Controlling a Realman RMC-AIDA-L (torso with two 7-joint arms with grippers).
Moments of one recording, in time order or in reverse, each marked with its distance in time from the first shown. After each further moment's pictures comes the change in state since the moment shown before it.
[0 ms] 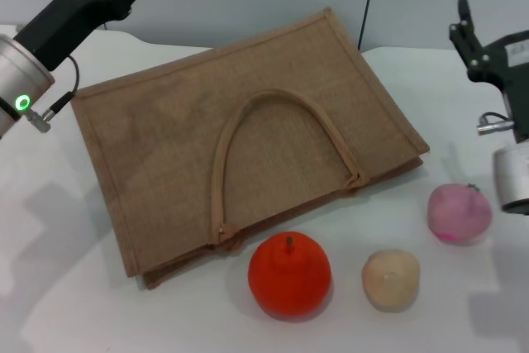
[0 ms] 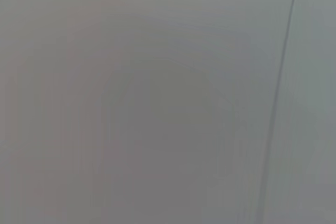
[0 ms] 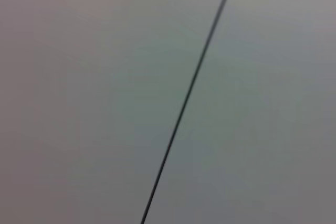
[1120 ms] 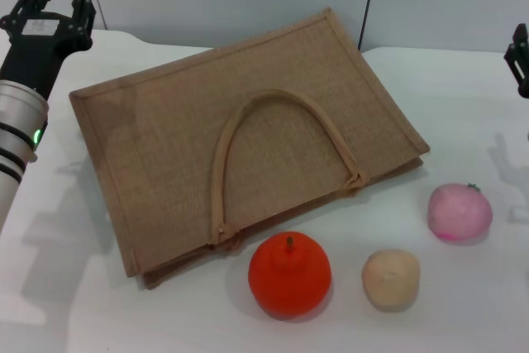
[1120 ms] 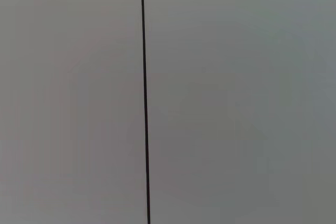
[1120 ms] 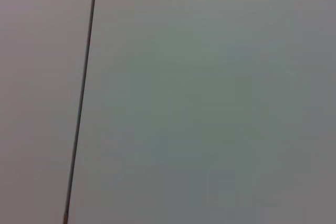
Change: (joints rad) left arm 0.085 -0.008 -0.001 0.336 -0.463 -0.264 0.789; right arm 0.019 0.002 0.016 0.212 0.091 -0.089 0.387
